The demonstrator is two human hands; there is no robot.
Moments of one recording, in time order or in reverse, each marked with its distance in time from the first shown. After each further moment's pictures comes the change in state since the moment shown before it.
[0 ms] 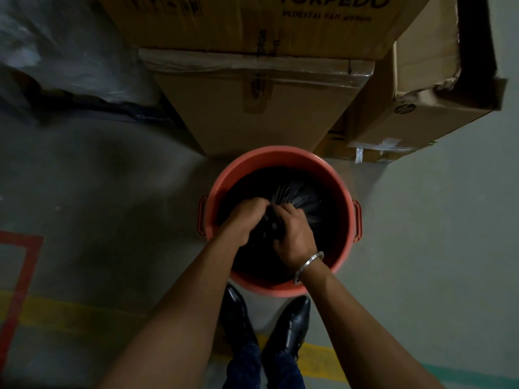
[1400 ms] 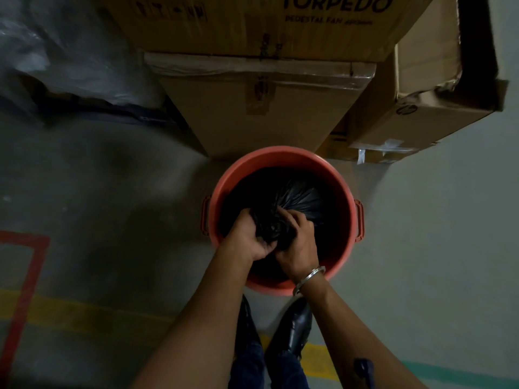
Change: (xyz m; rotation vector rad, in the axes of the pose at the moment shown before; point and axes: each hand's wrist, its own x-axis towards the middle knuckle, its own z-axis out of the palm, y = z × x) left_hand 0.003 -0.027 0.006 -0.834 -0.181 -0.244; right_hand -0.023 0.004 0.016 0.076 0.117 0.171
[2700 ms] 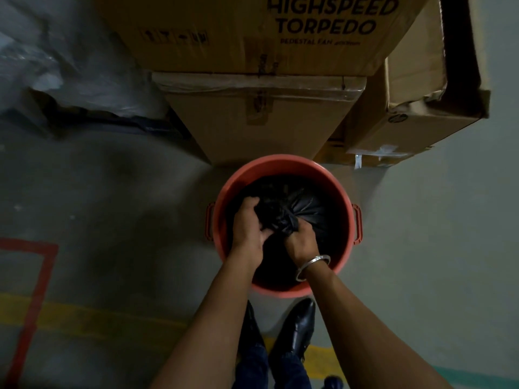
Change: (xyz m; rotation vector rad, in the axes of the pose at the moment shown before) left_hand -0.035 0.001 0.020 -0.038 0.042 0.408; right_hand 0.024 -0.009 -0.011 0.313 -0.102 0.374
